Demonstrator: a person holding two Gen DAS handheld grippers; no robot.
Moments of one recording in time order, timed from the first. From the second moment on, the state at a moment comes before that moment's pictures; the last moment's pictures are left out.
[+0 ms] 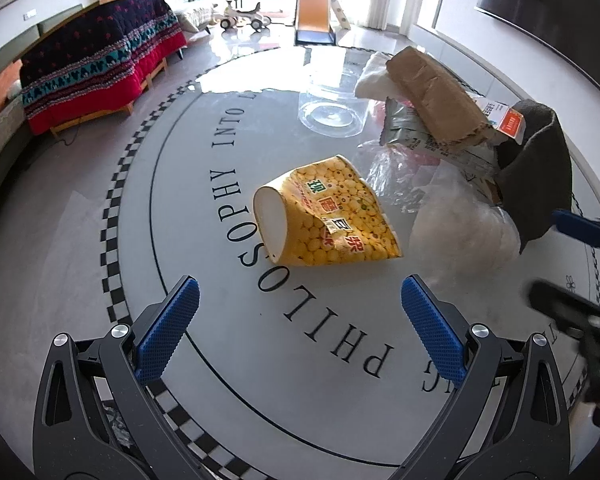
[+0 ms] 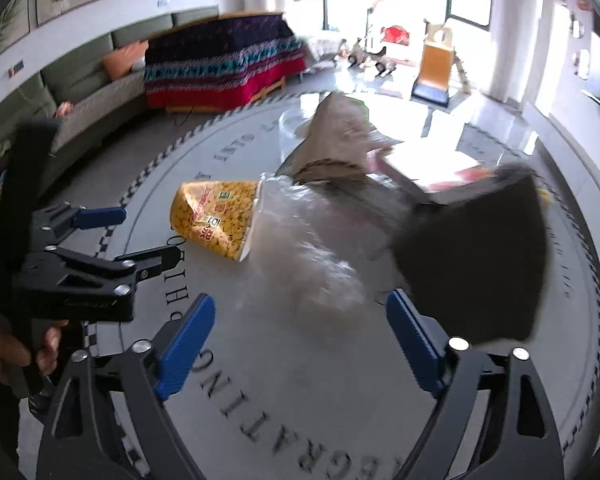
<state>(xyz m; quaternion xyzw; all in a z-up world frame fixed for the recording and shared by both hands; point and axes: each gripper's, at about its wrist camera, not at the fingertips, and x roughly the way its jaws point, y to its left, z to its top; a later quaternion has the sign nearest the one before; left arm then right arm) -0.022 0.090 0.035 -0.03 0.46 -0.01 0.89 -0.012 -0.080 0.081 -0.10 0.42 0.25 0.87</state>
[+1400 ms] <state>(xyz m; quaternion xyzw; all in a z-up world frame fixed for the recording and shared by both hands) -0.111 0.124 0.079 -0.11 0.40 0.01 0.91 -0.071 -0.053 0.115 -0.07 0.39 0.29 0.87</state>
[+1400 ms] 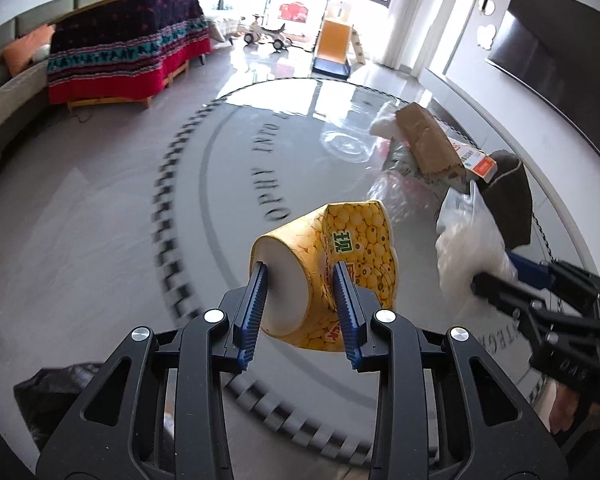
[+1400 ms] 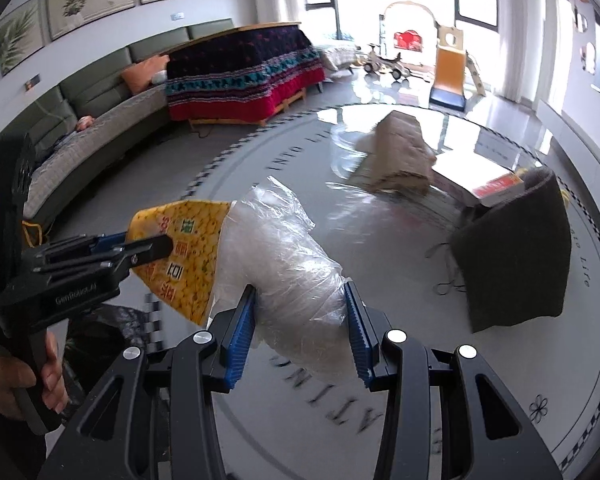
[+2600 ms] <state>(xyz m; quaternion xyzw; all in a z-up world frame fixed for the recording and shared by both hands) -0.443 0.345 -0.009 -0.21 0.42 0.36 0.81 -0.326 0.195 0.030 -0.23 0.46 0.55 0.66</state>
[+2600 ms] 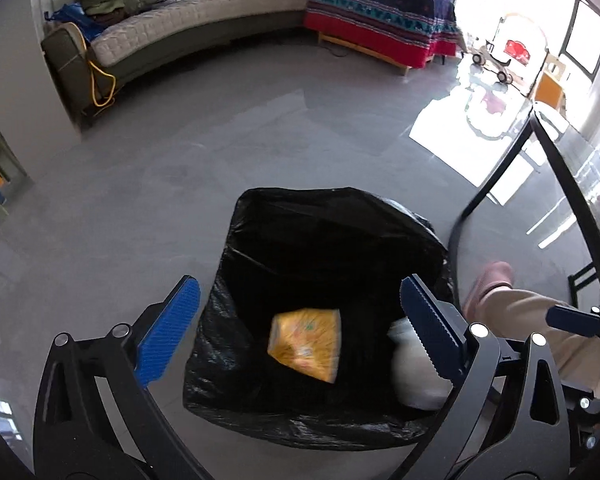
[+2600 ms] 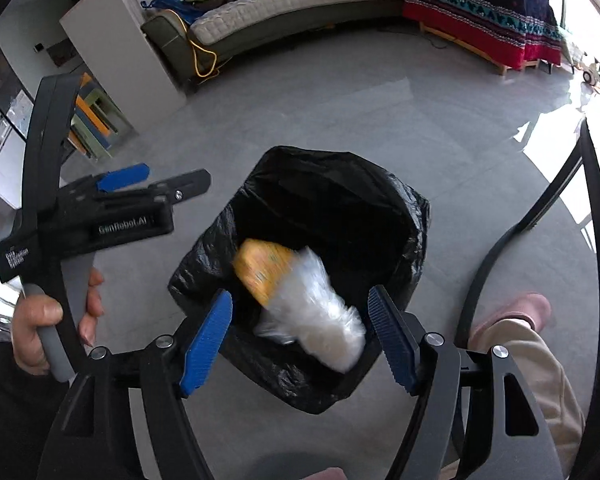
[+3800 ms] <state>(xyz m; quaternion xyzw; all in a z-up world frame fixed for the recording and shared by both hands) -0.149 0.176 0.079 -0.07 0.42 0.10 0.90 -0.074 -0.031 0.121 -0.05 0.41 0.33 0.85</state>
